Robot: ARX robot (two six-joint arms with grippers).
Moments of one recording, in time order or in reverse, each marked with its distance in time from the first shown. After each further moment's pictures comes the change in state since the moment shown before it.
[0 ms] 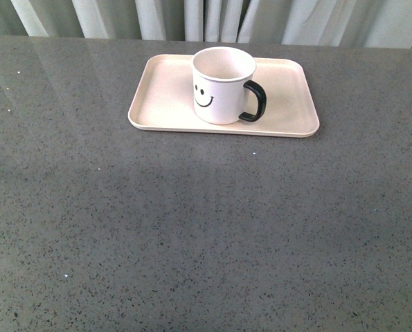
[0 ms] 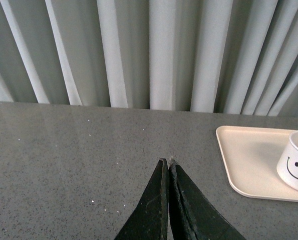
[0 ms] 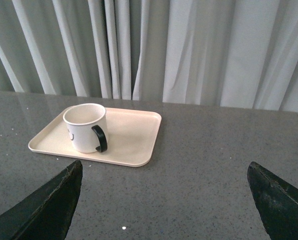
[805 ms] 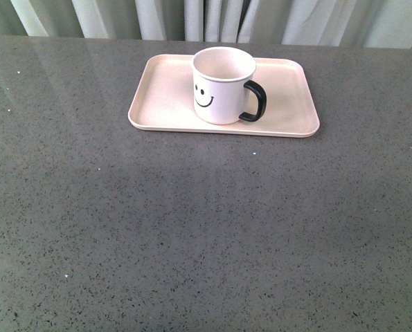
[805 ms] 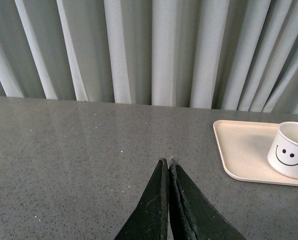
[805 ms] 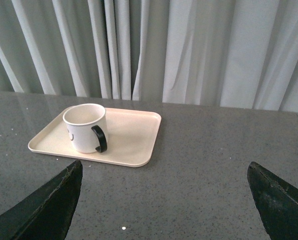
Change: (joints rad) left arm 0.001 -0.623 -0.070 -0.547 0.000 0.000; right arm 0.000 0.000 0.000 0.000 0.000 0.000
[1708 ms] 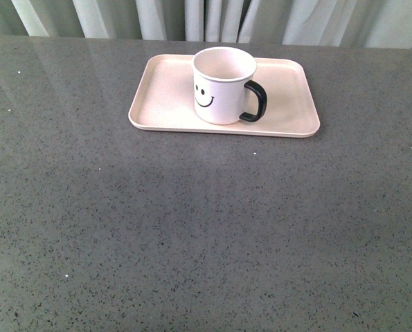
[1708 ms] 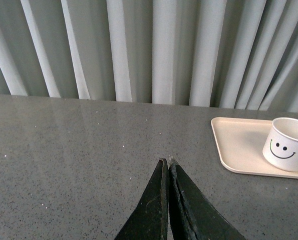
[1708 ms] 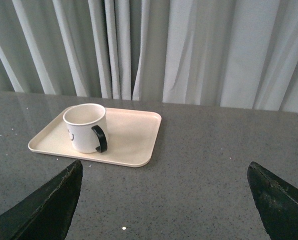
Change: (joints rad) left arm 0.000 -0.348 0.000 -0.365 0.000 0.000; right arm 0.000 0.000 0.000 0.000 0.000 0.000
